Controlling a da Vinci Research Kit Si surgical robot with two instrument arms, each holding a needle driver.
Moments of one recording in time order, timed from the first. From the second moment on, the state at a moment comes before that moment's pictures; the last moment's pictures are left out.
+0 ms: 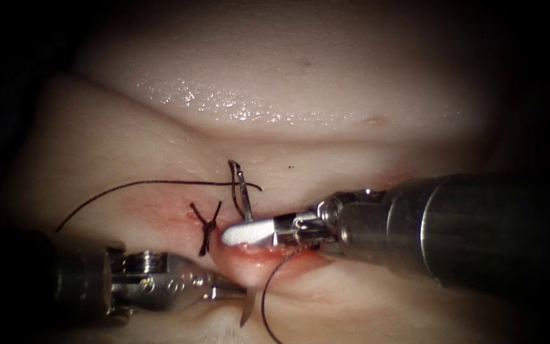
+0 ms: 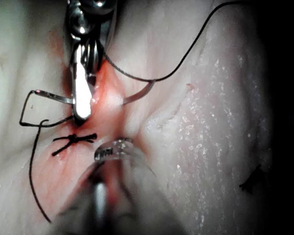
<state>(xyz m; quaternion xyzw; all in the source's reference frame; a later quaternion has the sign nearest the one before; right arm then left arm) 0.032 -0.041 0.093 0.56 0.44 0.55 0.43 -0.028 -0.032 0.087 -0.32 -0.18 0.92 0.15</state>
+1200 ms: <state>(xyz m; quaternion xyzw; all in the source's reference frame) 0.024 -0.033 0.100 0.49 0.51 0.54 0.46 -0.030 -0.028 0.084 -0.44 -0.05 0.89 0.09</state>
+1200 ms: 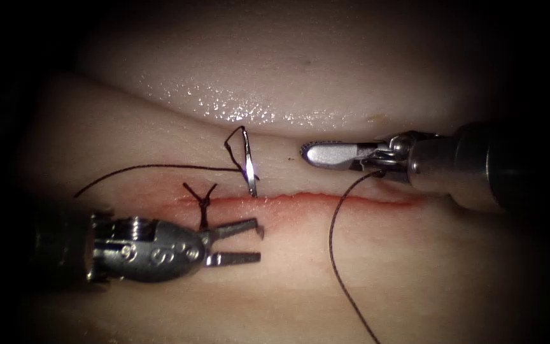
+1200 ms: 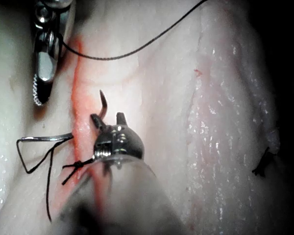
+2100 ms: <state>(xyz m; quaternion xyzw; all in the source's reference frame) 0.016 -0.031 0.099 0.25 0.55 0.34 0.72 -0.031 -0.027 0.084 -0.54 -0.21 0.79 0.19</state>
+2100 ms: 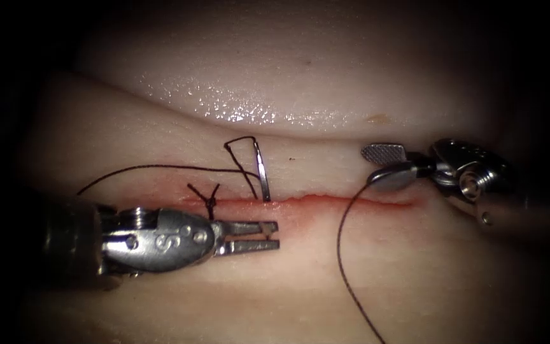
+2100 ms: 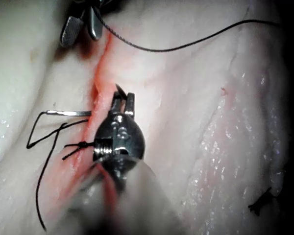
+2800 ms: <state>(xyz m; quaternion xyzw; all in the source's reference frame) 0.021 -0.030 0.091 0.18 0.57 0.23 0.77 -0.030 -0.025 0.074 -0.55 -0.42 0.66 0.29</state>
